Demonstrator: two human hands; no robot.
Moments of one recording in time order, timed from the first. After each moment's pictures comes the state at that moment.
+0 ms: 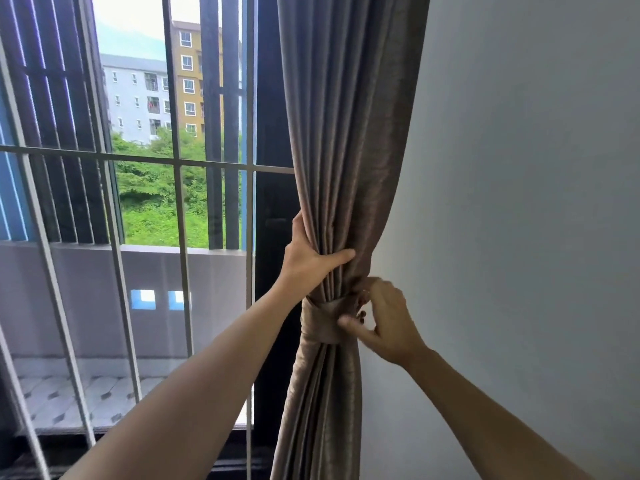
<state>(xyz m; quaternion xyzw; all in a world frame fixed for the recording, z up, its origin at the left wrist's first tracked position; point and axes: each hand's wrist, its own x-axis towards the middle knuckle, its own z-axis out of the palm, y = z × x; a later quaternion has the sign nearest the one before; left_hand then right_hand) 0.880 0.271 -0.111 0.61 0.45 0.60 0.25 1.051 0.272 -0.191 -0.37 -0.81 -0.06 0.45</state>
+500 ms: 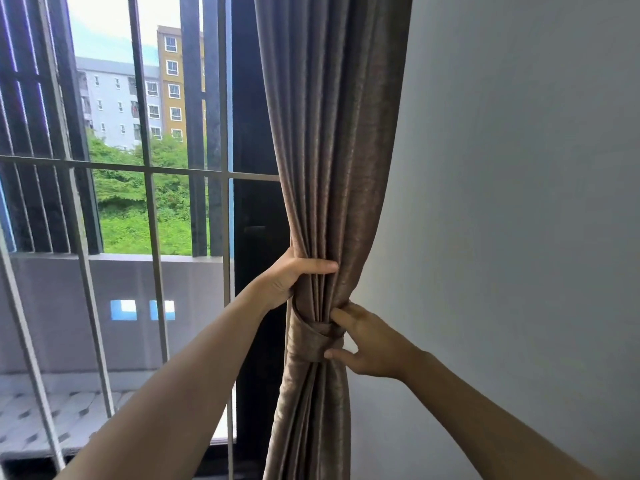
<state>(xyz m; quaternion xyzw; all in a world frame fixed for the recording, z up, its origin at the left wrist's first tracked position) 0.875 0.294 -0.112 0.64 0.32 0.49 0.50 1.065 0.261 -0.175 -0.33 -0.91 0.01 0.23</state>
